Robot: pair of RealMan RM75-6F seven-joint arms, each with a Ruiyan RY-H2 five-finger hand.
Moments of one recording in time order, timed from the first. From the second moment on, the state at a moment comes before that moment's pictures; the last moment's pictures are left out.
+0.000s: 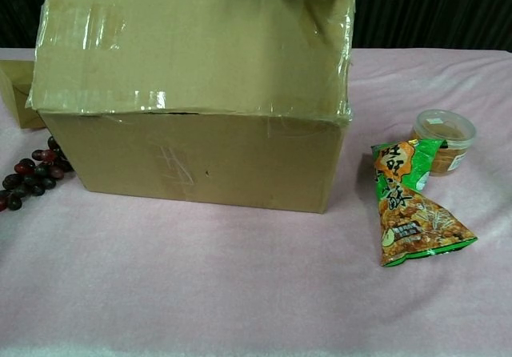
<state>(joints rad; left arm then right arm) -0.26 -1.21 -0.19 -1.52 1.26 1.36 -0.02 1.10 -1.37 0.64 -1.96 -0.21 1.08 -0.29</state>
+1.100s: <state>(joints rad) -0.26 -1.21 -0.19 -1.51 1.26 1.35 -0.02 1.13 -1.15 0.69 -2.16 -0.09 0.91 -0.14</state>
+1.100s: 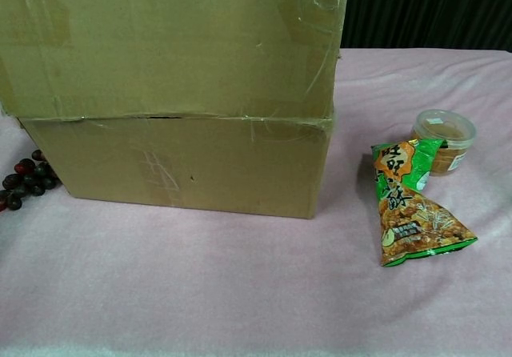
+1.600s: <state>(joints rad) -0.26 -1.22 -0.19 -1.51 1.27 1.35 -0.01 1.18 -0.97 0.66 -2.27 0.01 0.72 -0.07</state>
